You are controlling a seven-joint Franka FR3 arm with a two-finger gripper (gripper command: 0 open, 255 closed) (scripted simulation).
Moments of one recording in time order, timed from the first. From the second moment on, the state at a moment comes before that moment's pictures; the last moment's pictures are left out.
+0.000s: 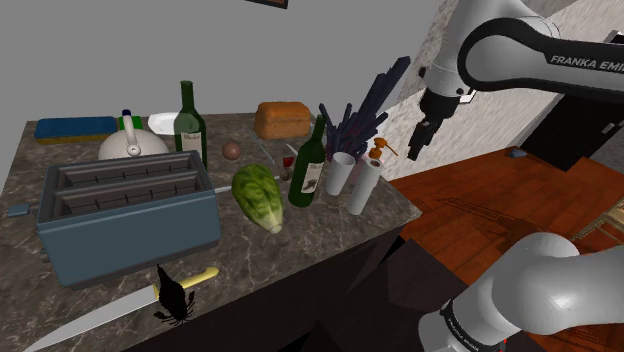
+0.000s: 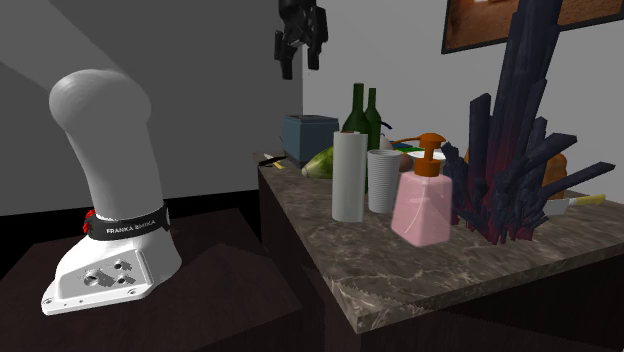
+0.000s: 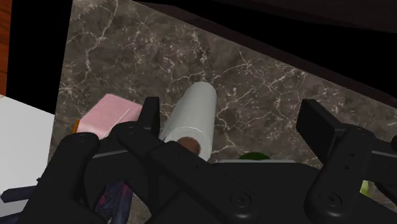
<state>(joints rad) -0.06 -0.66 -0.01 -2.38 -0.17 1.67 -0.21</state>
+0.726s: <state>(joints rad) -0.12 -0.30 -0.10 -2.23 -0.26 1.90 -0.27</state>
